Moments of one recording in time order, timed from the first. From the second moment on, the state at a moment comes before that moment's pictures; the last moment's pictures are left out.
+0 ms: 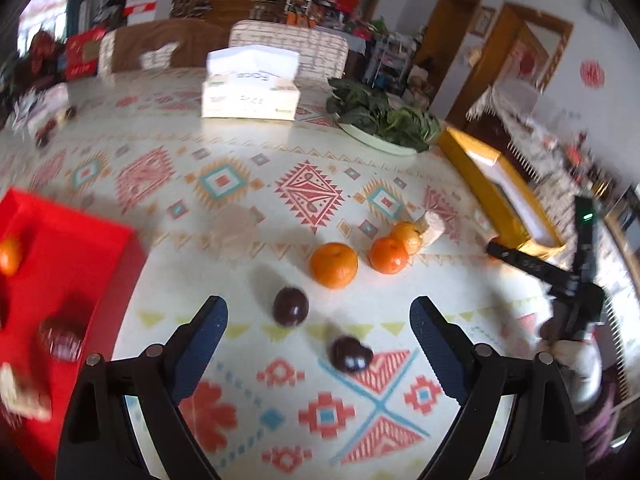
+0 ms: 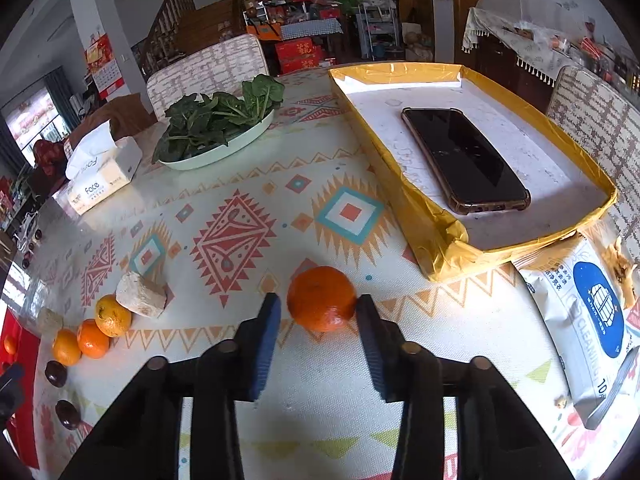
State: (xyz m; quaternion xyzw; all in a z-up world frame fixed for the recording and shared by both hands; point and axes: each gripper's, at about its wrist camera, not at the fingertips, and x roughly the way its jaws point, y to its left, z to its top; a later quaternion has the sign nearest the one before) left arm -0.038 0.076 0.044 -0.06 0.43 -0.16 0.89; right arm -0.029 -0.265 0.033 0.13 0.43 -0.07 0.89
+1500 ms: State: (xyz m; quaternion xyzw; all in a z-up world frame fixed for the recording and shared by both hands) left arm -0.109 0.212 0.084 -0.14 0.33 -0.04 0.93; right arm -0.073 -0.166 0.091 0.16 0.38 0.11 0.90
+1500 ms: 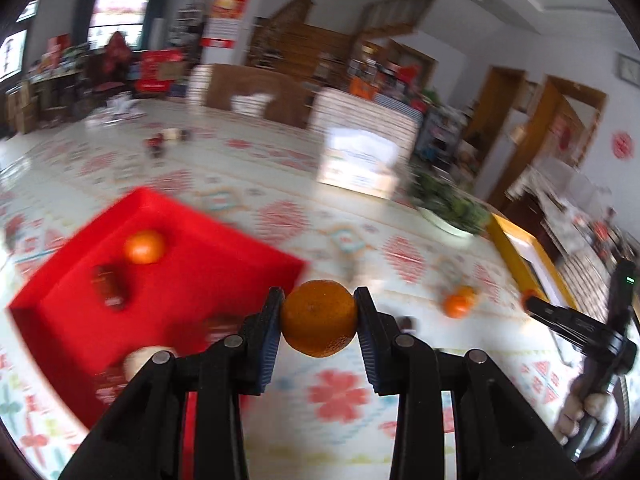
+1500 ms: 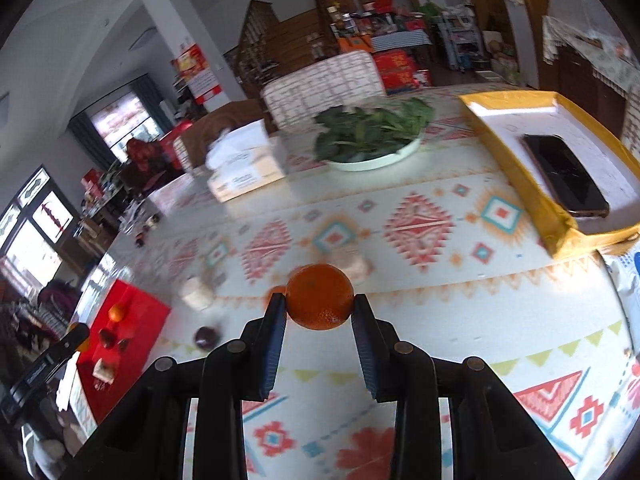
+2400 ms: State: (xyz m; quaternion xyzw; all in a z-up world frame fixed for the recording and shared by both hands) left arm -0.140 0.361 0.046 -0.24 0.32 0.08 0.91; right arm -0.038 0.172 0.054 -0.03 0.46 0.31 0.83
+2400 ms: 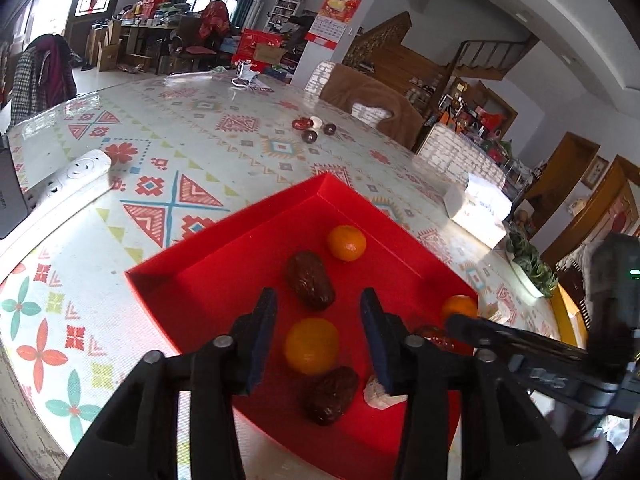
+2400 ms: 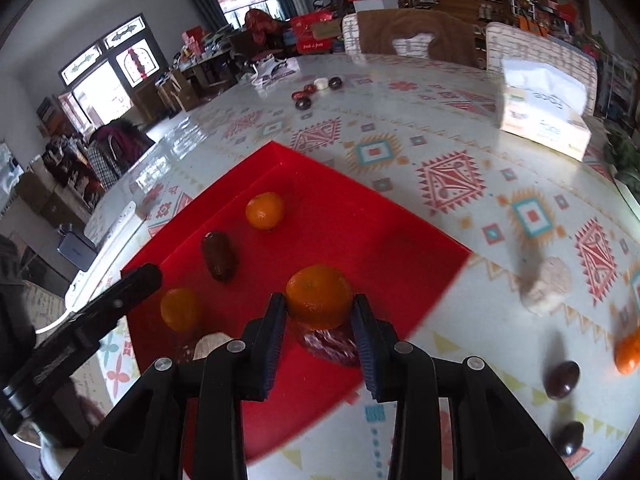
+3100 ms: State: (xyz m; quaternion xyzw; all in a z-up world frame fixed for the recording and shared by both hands) left arm -0.150 0.345 0.065 -0.25 0.31 0.05 0.92; right arm -0.053 0.147 0.081 -0.02 0.43 0.29 0.86
